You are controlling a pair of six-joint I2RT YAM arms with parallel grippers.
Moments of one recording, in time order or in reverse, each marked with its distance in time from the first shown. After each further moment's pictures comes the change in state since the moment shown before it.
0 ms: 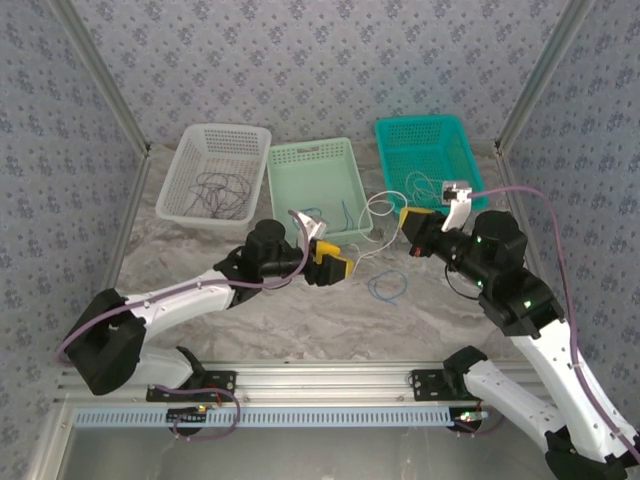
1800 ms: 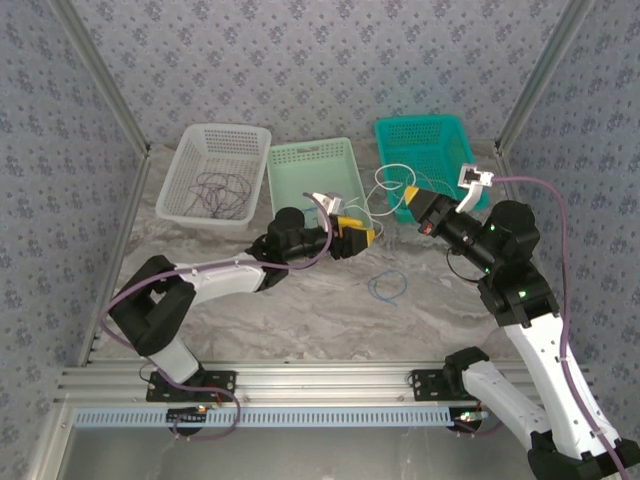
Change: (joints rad) left arm -0.010 0.288 0.164 0.338 -0.088 -0.134; right arm -0.165 0.026 -0.033 0.224 -0.214 0.277
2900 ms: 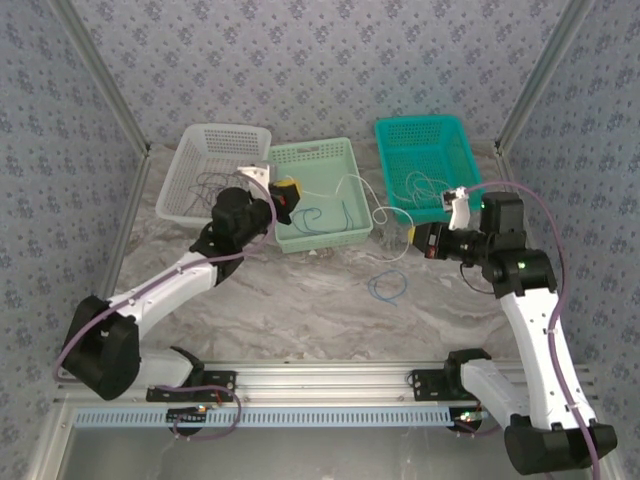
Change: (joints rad) left arm 0.260 -0.325 -0.047 -0.272 -0.314 0.208; right arm -0.234 0.142 0.069 -0.612 -0.262 -0.455
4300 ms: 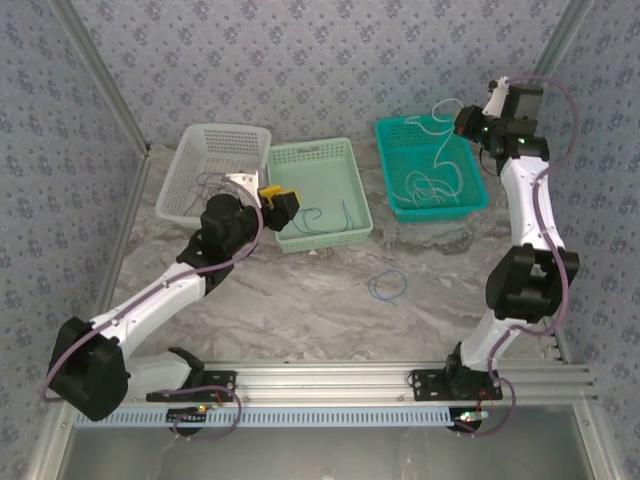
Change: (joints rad) left arm 0.004 -0.122 -0.063 -0.109 -0.014 -0.053; right arm -0.240 0.863 0.687 0.419 0.218 0.035
